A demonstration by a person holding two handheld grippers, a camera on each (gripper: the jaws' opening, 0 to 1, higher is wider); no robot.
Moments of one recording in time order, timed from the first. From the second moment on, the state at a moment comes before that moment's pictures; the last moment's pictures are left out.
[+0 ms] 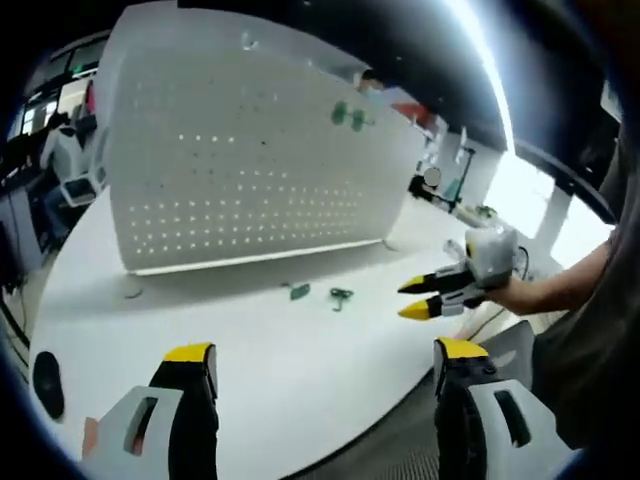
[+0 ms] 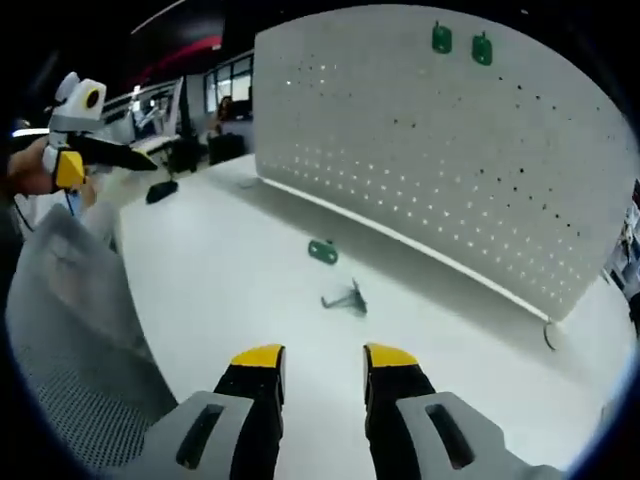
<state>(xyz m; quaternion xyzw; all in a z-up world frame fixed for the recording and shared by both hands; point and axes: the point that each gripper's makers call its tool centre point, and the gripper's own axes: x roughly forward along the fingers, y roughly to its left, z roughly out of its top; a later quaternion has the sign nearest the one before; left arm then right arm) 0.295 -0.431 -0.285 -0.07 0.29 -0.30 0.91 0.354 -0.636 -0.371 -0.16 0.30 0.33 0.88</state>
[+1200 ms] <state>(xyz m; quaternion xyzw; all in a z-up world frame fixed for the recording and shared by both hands) 0.292 -0.415 -0.312 -0.08 0.33 -0.27 0.90 0.441 -0.615 -0.424 -0.28 0.35 0.37 0.82</state>
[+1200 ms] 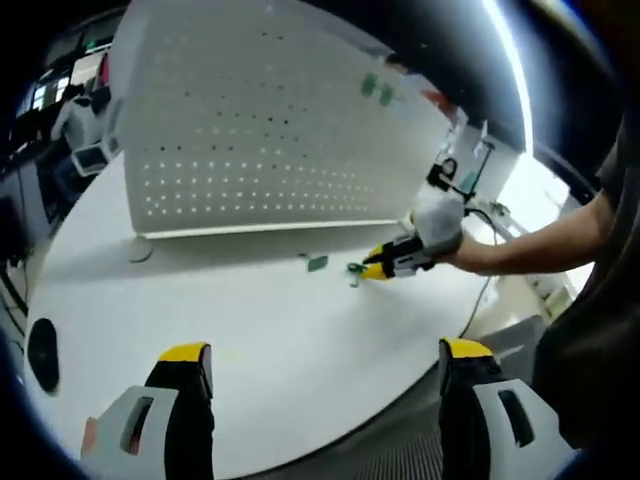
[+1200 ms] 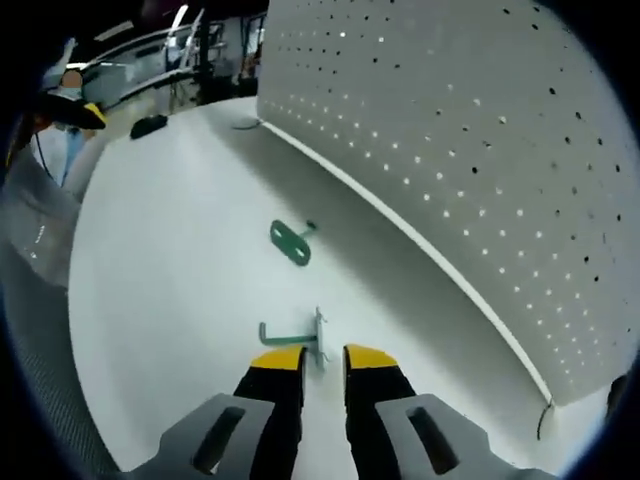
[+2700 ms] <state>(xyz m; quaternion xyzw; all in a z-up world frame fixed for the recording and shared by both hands) 0.291 -0.411 -0.301 -0.08 0.31 -0.27 0.91 0.454 -0.612 -0.413 -0.26 0.34 0.35 0.83</state>
